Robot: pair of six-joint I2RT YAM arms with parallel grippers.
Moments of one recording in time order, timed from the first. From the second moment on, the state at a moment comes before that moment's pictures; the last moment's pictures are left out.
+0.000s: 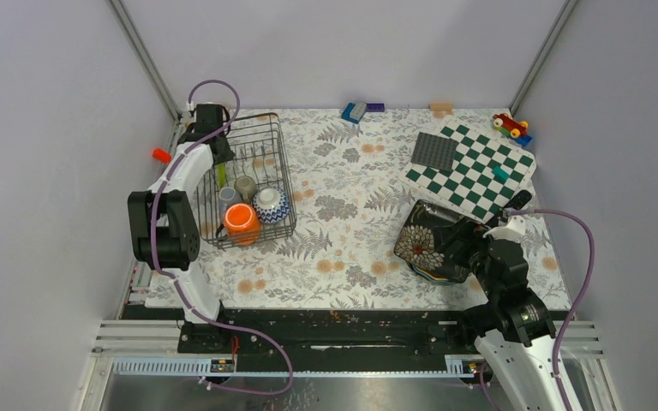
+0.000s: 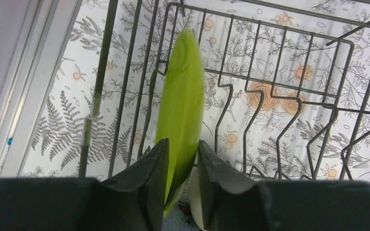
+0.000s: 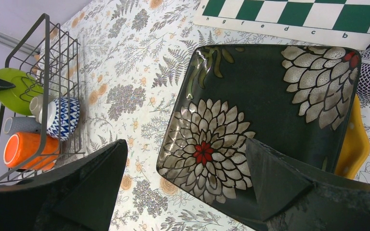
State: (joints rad) left arm 0.00 1.82 1.46 -0.48 -0.26 -0.32; right arm 0.29 0.25 0.49 -0.61 0.14 0.65
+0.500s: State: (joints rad) left arm -0.01 1.82 1.48 -0.49 -0.18 -0.29; right arm 0.29 0.25 0.49 -0.61 0.17 0.67
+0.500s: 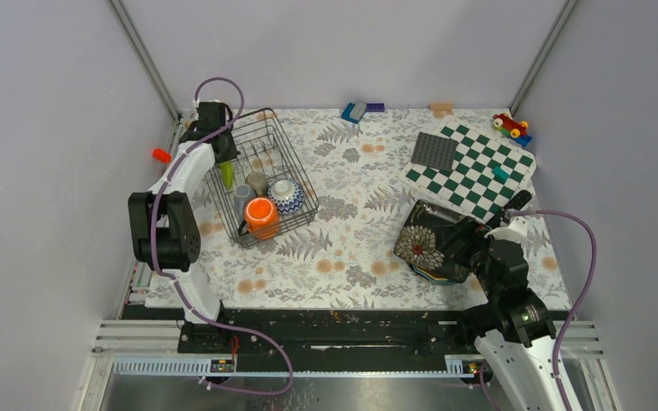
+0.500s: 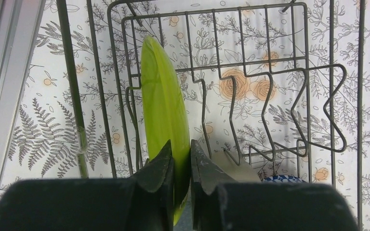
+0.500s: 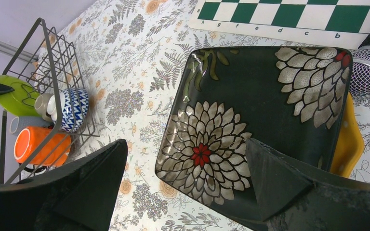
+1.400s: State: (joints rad) left arm -0.39 1.12 1.16 -0.08 0.22 0.13; right arm 0.29 0.26 0.53 -0.65 0.06 0.76
